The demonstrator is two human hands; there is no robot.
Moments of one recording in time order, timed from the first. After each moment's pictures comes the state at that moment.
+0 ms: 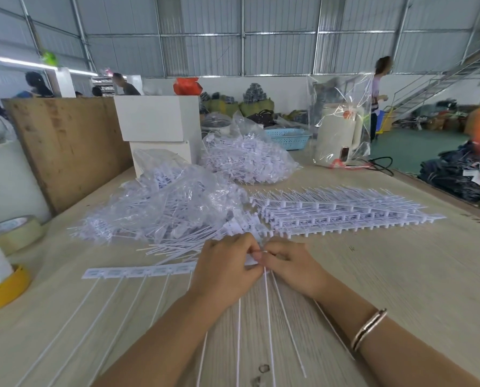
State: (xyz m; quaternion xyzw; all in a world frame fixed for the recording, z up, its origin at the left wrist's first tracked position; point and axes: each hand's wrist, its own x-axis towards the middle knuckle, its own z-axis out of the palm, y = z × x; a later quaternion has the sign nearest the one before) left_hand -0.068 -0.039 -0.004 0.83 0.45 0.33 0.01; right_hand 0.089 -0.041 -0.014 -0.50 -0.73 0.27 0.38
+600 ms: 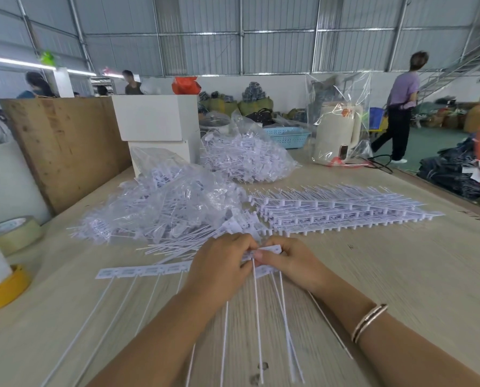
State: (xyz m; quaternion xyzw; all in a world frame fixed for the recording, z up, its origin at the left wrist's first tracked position) left_hand -0.076 -0.036 -0.003 0.84 0.45 0.29 -0.01; right_hand 0.092 -0.039 -0.018 -0.46 -0.66 0.39 0.44
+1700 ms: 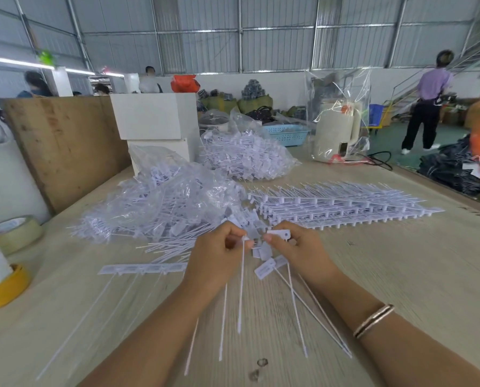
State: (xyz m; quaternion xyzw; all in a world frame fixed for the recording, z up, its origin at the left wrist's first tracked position) left_hand -0.080 -0.026 -0.010 0.71 0.47 0.46 0.26; right_hand 0.098 -0.035 -0.015 -0.48 -0.66 0.25 0.52
